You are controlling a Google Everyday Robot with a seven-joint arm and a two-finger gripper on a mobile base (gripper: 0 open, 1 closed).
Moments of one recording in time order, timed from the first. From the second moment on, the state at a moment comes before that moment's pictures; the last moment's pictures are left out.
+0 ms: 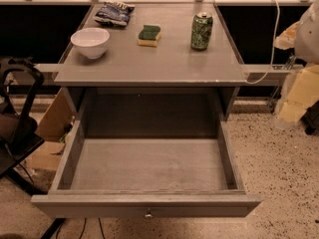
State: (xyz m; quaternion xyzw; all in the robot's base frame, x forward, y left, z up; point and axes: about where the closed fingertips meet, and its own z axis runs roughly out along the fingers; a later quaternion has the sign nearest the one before) arm 0.438 -0.217 0.977 -0.60 0.78 -0.03 0.16
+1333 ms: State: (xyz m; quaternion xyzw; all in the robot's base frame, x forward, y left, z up) arm 0.556 -0.154 1.022 -0.49 0.81 0.02 0.33
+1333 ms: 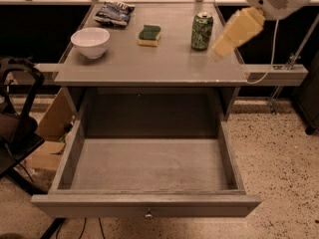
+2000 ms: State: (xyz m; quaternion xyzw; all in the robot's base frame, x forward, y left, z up) arm 0.610 -0.121 1.030 -0.39 0.84 0.05 0.38
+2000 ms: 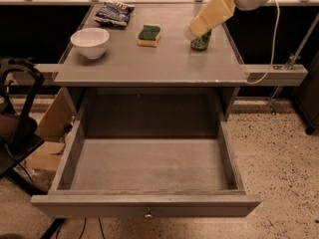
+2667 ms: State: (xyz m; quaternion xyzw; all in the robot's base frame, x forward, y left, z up) arm 0.639 -0.116 1.014 -0.38 0.84 0.06 0.39
